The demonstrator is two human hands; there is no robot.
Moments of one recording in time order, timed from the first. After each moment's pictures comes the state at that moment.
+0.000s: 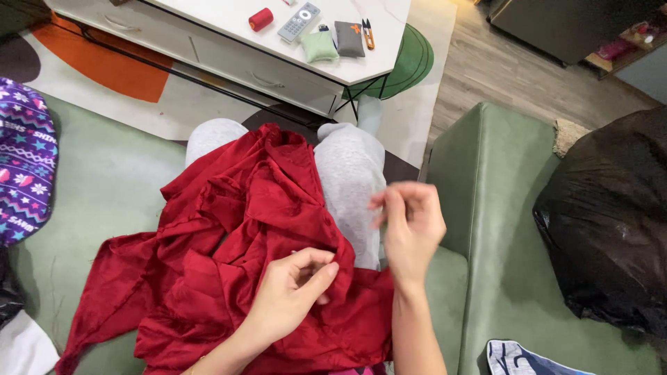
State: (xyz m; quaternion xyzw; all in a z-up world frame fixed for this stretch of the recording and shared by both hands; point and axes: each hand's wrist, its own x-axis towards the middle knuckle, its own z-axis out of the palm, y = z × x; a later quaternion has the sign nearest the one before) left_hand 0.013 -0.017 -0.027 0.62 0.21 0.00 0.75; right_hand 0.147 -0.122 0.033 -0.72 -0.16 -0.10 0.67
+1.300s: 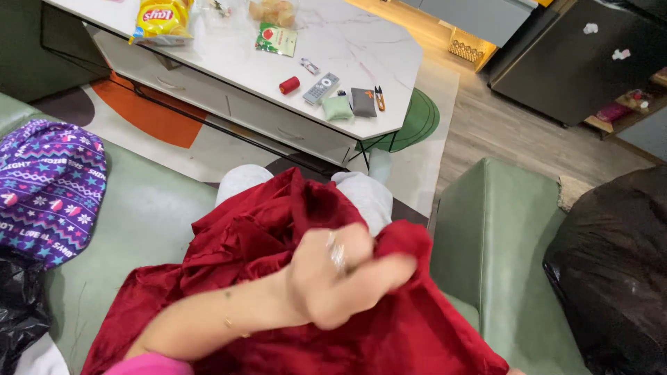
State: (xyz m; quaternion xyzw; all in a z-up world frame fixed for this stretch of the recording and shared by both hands) left_hand 0.086 0.027 0.087 0.83 -0.16 0.46 0.27; right_hand 0.079 -0.285 -0.032 0.03 -0.20 0.27 0.94
